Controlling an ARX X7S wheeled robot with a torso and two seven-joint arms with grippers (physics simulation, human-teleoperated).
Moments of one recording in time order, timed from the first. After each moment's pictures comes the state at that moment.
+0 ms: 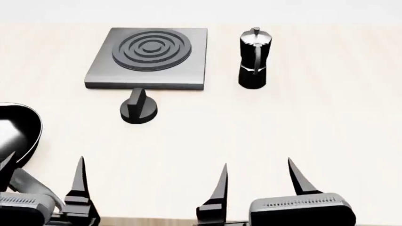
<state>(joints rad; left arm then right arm) -0.11 -0.14 0.11 0.53 -0.10 -0.45 -0.14 0.12 0.13 -0.15 -0.61 0.02 0.58 0.11</state>
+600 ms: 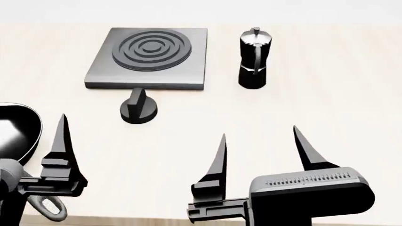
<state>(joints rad) -0.25 -0.14 0.07 0.68 -0.19 -0.61 -0.17 0.24 0.16 -0.17 -0.79 0.04 0.79 0.13</state>
